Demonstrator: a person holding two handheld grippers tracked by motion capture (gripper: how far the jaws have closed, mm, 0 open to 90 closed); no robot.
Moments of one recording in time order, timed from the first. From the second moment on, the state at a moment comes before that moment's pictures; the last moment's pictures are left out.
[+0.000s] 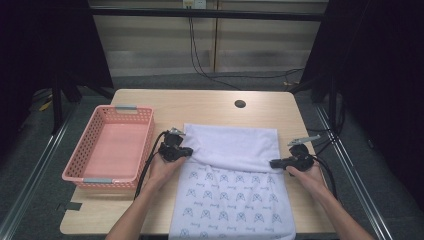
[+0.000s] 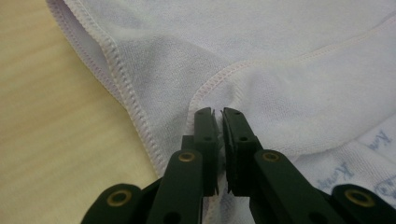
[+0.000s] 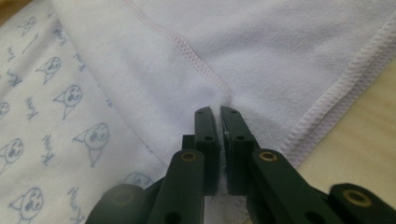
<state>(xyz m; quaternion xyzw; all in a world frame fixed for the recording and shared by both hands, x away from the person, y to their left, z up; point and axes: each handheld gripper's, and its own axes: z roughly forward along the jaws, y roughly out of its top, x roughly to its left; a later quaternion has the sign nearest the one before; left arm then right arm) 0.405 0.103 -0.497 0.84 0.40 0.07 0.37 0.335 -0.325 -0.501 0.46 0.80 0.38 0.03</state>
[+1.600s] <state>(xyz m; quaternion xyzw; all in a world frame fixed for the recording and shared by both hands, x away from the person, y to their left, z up) 0.420 0.130 -0.393 0.78 0.37 0.08 0.51 0.382 -0.352 -0.394 0.43 0.73 0.52 0.13</state>
